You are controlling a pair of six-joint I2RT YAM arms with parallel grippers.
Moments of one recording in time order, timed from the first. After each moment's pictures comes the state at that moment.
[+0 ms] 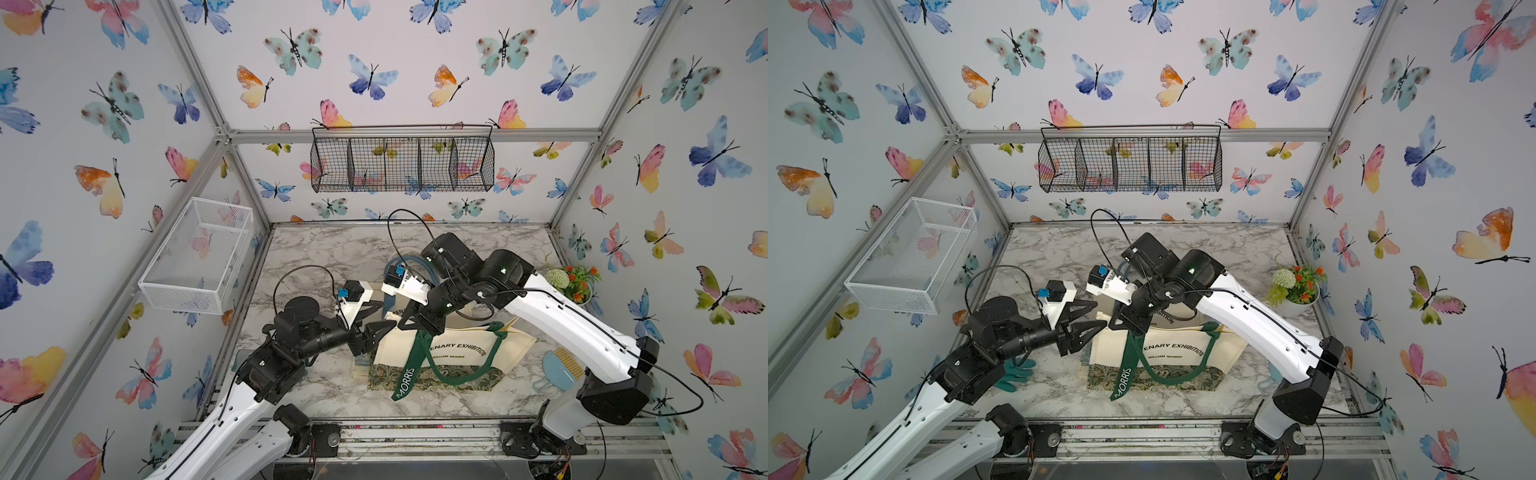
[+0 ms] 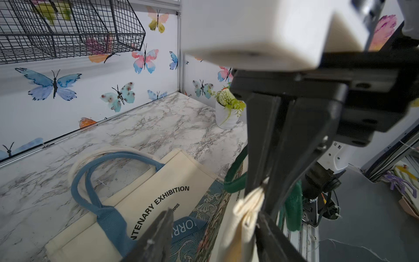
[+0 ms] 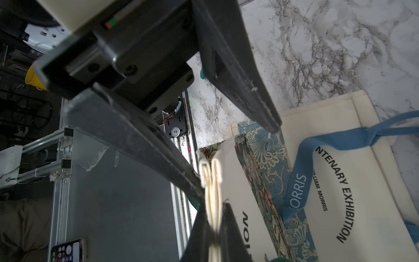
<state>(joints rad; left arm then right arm) -0.63 0.70 0.77 -0.27 0.46 -0.05 0.99 1.60 1.83 -1.20 -0.49 -0.18</state>
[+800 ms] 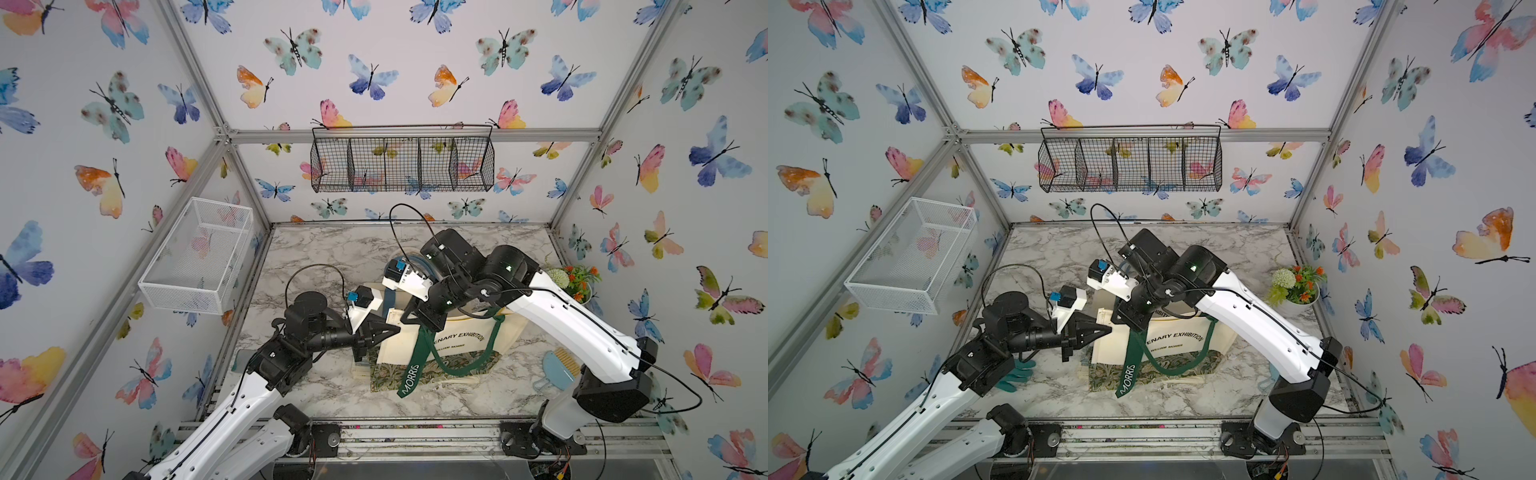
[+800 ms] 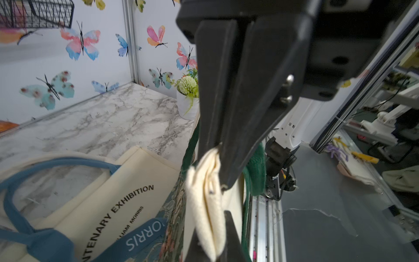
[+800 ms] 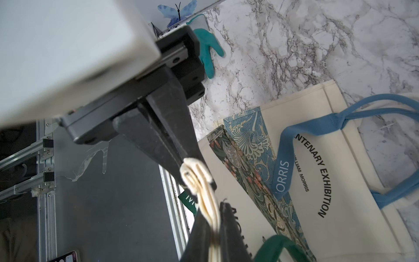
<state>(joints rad) -0.61 0.77 0.73 -0.23 0.75 -0.05 1.00 1.63 1.94 -1.27 -0.33 -0.11</state>
